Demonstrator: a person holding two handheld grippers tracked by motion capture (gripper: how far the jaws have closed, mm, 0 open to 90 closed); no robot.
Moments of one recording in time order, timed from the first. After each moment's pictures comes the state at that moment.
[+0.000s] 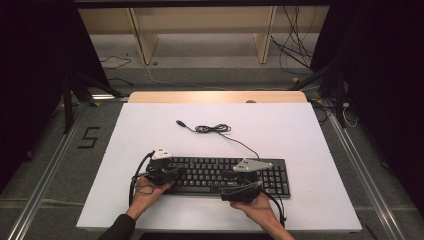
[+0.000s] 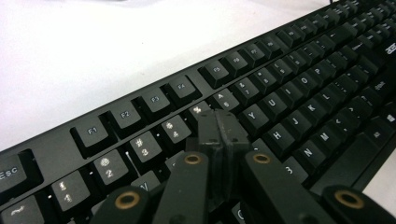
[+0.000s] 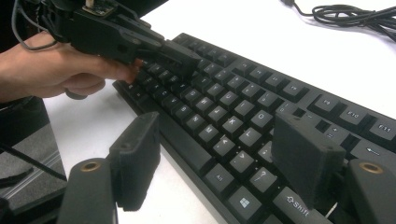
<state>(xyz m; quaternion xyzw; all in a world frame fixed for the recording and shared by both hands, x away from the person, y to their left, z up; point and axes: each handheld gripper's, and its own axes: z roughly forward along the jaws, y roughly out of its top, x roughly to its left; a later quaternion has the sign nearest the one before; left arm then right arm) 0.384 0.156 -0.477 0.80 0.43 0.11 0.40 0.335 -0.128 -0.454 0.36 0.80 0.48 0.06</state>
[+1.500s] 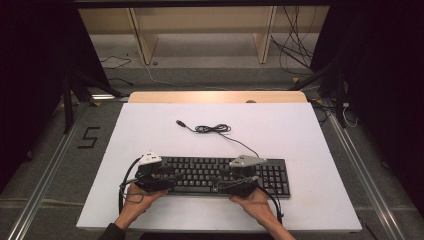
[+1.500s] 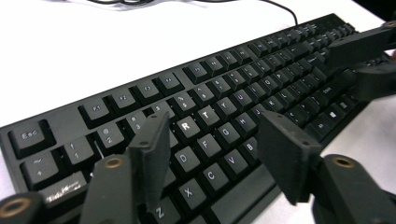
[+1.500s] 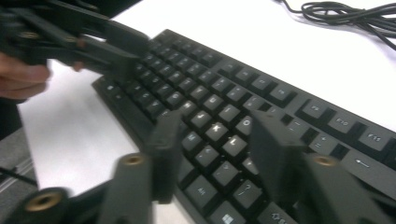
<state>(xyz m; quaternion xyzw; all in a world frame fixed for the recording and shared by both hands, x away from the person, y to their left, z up) 0.356 0.177 -0.461 0.78 0.44 0.09 0.45 0.350 -0.120 -0.457 0.37 0.80 0.46 0.07</state>
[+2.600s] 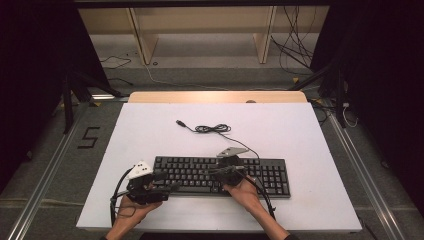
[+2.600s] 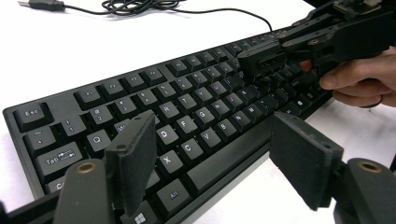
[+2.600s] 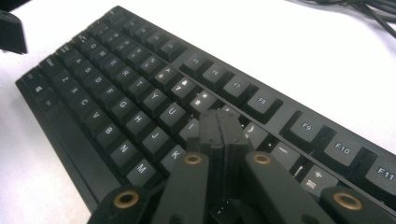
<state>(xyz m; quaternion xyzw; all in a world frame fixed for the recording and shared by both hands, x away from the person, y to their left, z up) 0.324 0.188 -0.459 0.76 0.42 0.10 0.48 0.387 -0.091 -0.474 0.40 0.82 0.40 0.09</state>
